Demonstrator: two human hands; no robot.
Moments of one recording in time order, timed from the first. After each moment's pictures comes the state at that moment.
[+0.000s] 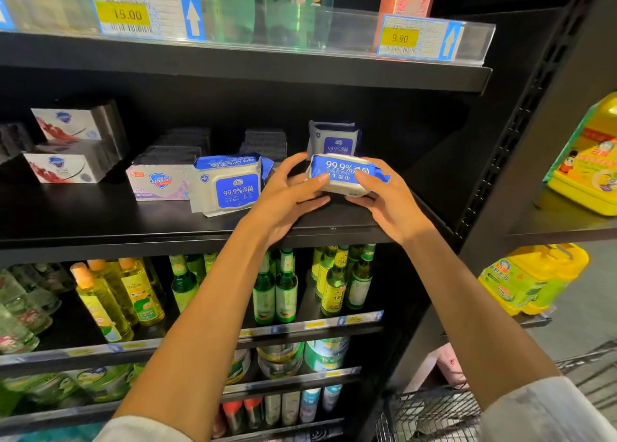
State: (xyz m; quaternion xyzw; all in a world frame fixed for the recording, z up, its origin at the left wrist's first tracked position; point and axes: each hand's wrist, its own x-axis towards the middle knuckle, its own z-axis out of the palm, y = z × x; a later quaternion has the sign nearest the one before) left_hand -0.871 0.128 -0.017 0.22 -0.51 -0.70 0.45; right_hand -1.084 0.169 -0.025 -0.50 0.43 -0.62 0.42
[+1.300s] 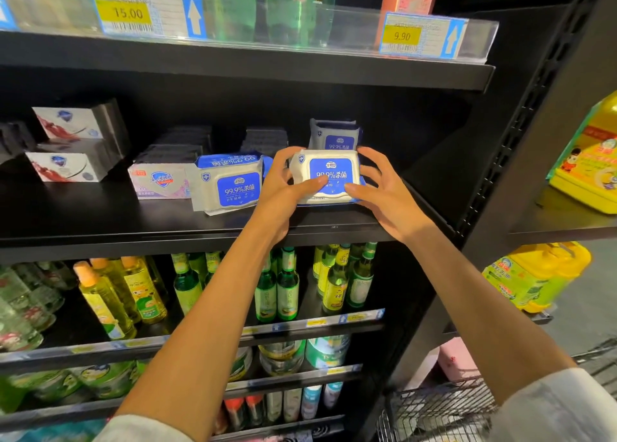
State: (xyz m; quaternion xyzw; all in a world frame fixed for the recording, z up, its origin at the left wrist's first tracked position) left_hand -0.876 0.129 -0.020 0.29 -0.56 -0.57 0.53; right_hand -1.079 0.176 -0.018 -0.55 0.47 -0.57 0.39
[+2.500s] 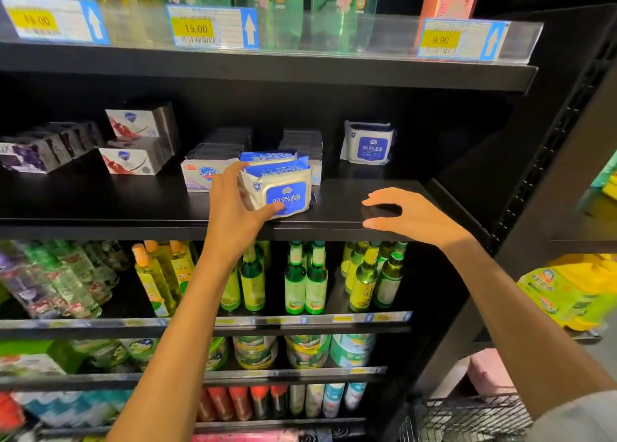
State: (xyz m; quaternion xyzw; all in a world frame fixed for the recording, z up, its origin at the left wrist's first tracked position) left_hand -0.751 0.165 -0.037 0.50 -0.66 -0.21 0.52; right_hand -1.086 0.184 -0.026 -0.73 0.61 -0.25 0.16
